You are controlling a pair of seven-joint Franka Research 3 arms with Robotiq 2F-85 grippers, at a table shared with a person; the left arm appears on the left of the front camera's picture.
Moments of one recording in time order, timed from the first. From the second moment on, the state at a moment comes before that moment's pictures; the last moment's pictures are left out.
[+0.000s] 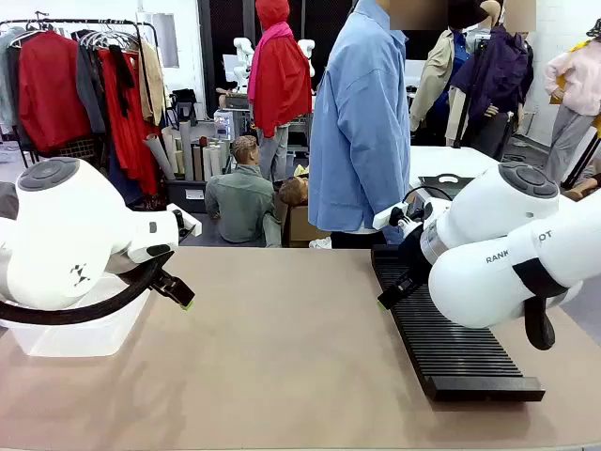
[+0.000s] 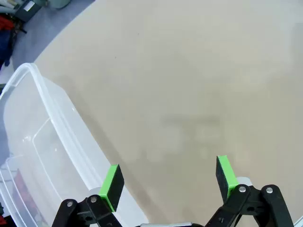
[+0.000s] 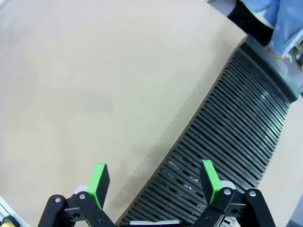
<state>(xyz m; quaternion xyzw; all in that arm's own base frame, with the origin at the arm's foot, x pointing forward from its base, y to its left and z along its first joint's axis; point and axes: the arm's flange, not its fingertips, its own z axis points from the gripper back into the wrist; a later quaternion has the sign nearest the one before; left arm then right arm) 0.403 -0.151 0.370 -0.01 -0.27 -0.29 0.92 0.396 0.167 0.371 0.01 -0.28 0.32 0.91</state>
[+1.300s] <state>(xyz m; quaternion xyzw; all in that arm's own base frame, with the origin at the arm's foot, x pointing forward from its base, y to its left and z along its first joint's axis) 0.408 -0.146 0.376 -0.02 -0.26 -0.28 0.92 0.399 0.164 0.379 0.01 -0.28 0.31 0.91</state>
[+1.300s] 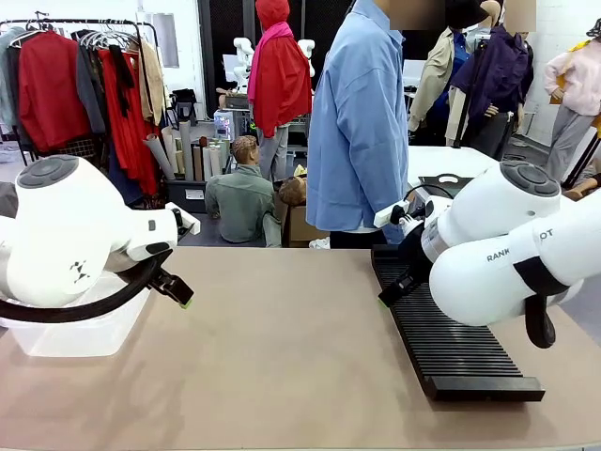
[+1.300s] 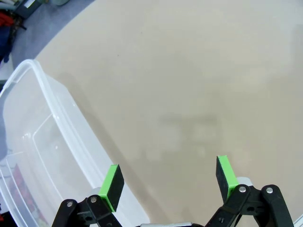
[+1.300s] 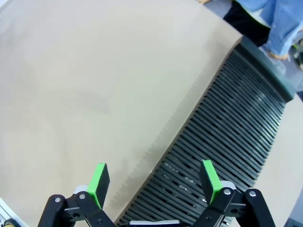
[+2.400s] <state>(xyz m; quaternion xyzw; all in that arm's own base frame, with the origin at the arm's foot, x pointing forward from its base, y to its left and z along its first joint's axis) 0.451 -0.014 0.508 -0.27 -0.20 -0.22 0.92 0.435 0.026 0.511 0.25 -0.28 0.14 0.92</state>
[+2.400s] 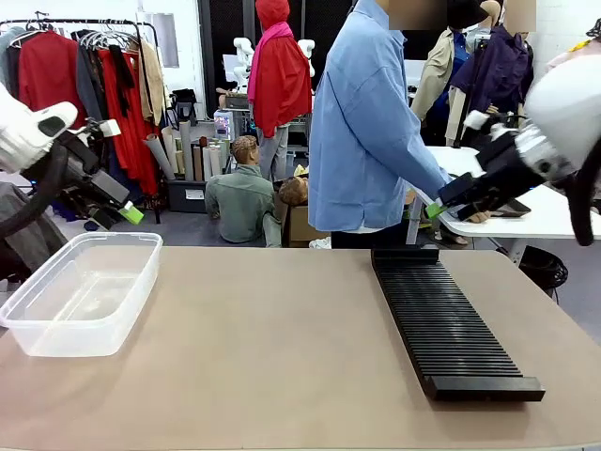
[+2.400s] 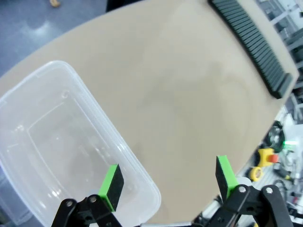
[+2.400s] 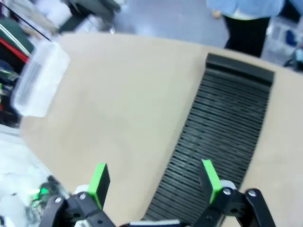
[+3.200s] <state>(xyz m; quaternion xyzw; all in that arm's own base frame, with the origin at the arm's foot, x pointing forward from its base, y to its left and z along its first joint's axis) 0.409 0.072 0.544 -0.47 -0.27 -0.21 0.81 0.396 -0.075 0.515 0.42 -0.28 0.06 0.86</state>
